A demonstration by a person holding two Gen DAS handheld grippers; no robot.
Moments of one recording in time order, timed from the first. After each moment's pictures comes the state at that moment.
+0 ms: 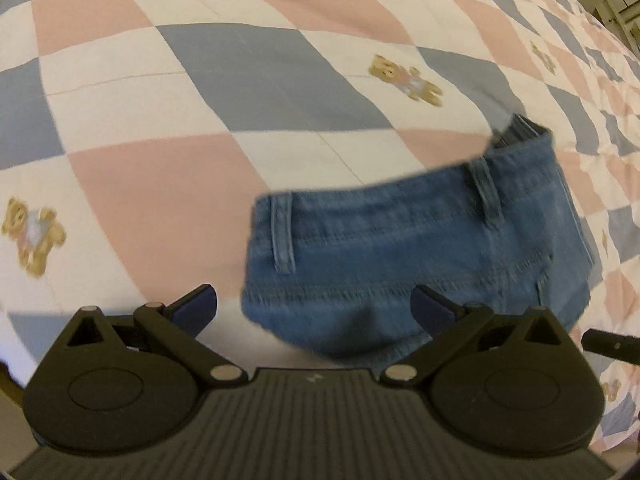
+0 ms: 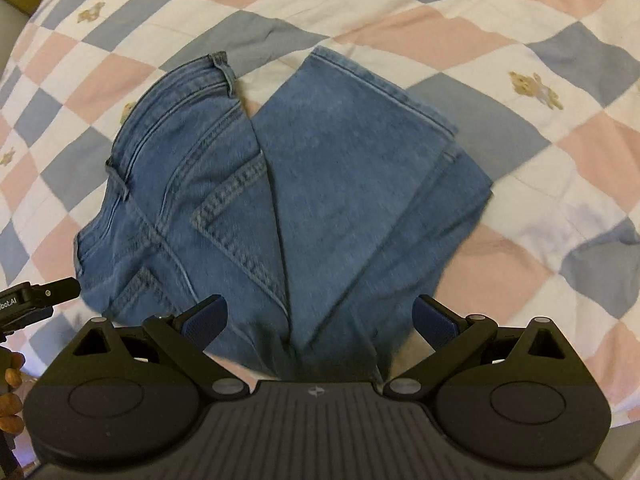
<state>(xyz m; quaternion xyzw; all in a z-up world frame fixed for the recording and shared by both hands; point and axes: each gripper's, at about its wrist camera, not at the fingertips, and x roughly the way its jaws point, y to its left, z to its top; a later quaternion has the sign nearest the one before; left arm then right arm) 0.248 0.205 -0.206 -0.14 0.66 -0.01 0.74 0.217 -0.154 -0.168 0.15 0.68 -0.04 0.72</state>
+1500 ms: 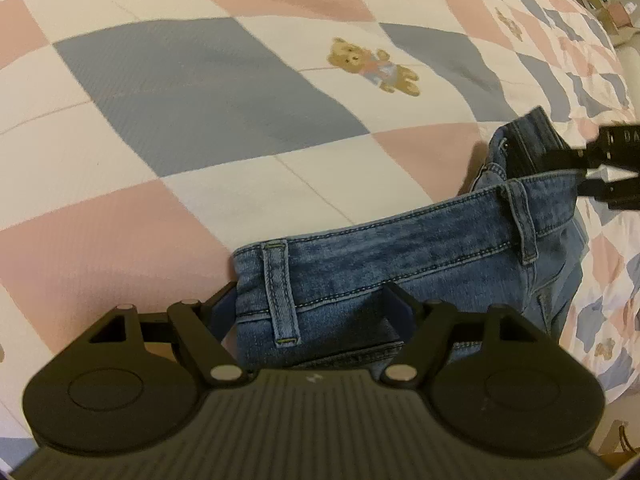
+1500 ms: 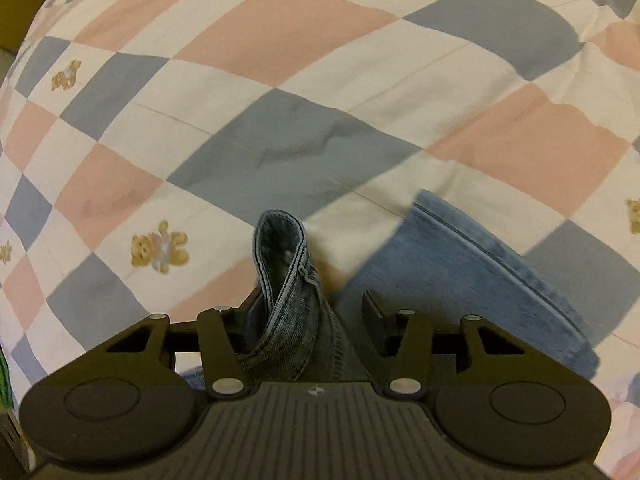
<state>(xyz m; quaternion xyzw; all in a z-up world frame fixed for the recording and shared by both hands) 0.294 0.205 -0.251 -0.12 0.67 -0.11 0.72 0.383 -0.131 -0.218 0.19 0.67 -0.05 0.72</state>
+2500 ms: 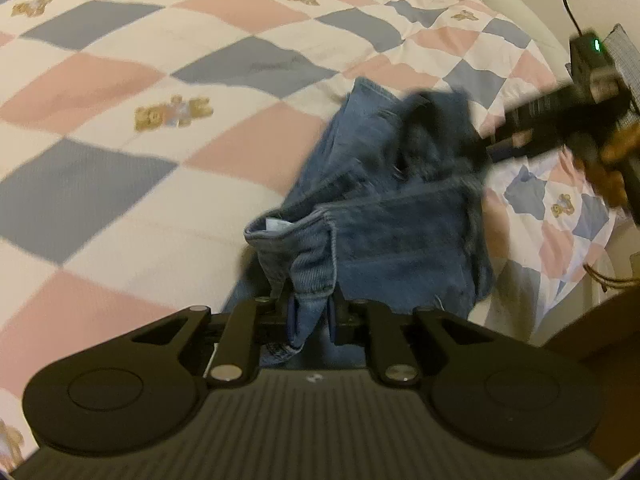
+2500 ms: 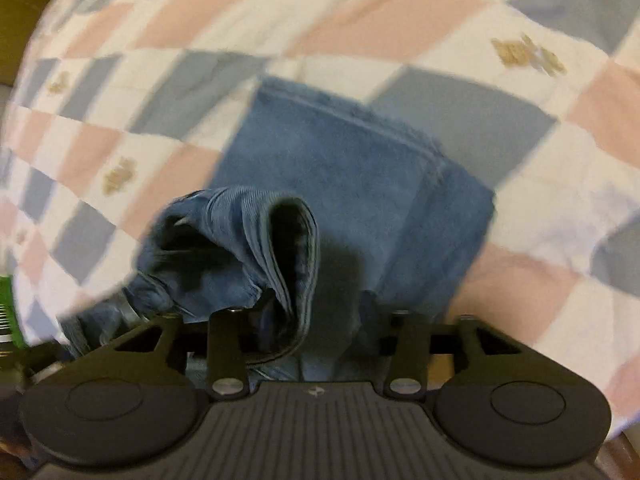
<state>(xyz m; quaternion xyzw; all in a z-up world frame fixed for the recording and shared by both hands) 0.234 0.147 -0.188 0.01 0.58 -0.33 0.75 0.244 -0.210 -0.198 0.27 0.65 -0.05 0.71</state>
